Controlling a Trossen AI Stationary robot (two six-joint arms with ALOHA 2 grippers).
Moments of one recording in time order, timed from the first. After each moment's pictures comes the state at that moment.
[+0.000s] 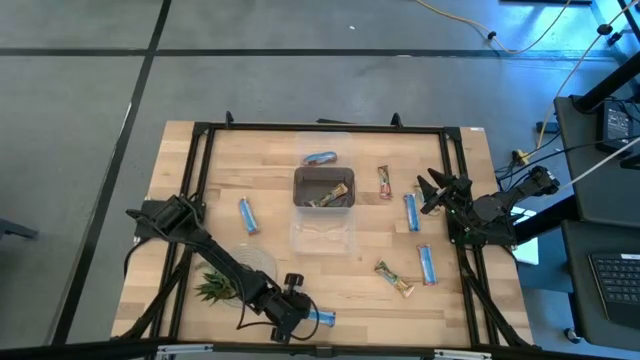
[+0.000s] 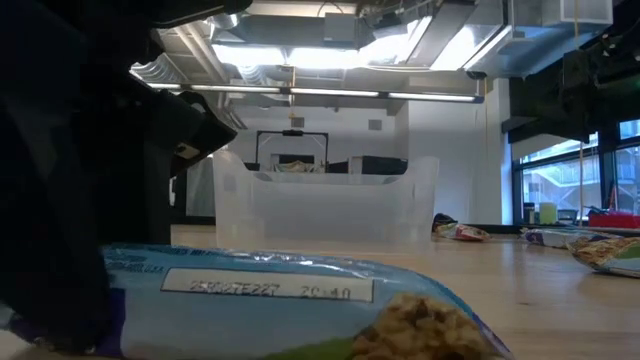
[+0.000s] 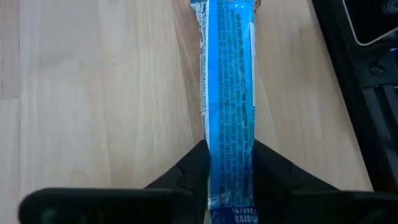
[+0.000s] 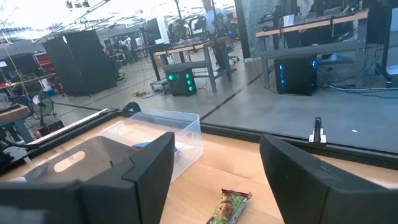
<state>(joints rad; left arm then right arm) -0.66 2.03 1.24 -0.21 -0.22 -0.46 0.50 0.00 0.01 -0.03 1.37 0.28</state>
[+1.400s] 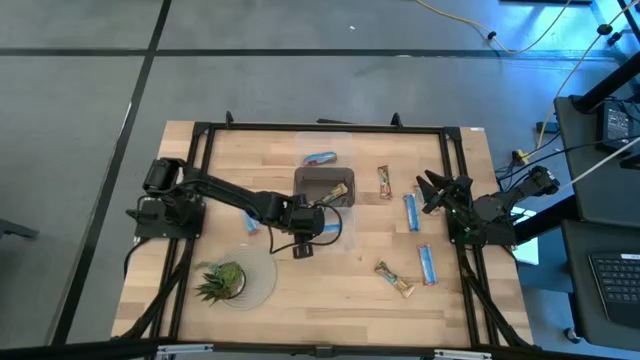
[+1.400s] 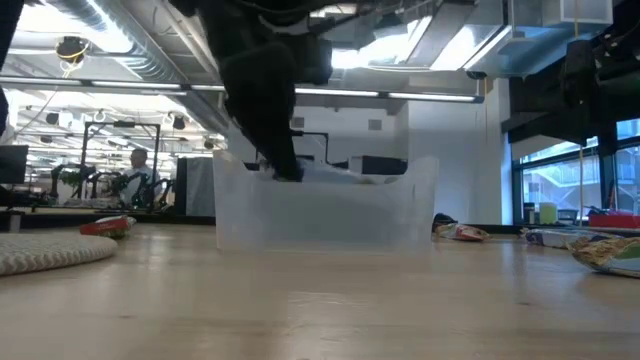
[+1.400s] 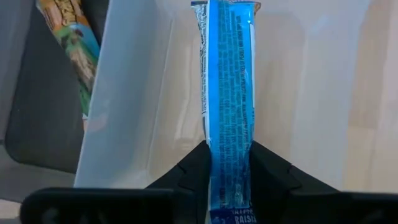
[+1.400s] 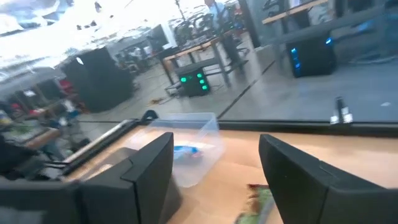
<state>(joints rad) -0.14 1.79 1.24 -0.59 -0.18 -0.28 0.50 0.00 0.01 -0.01 1.33 0.46</state>
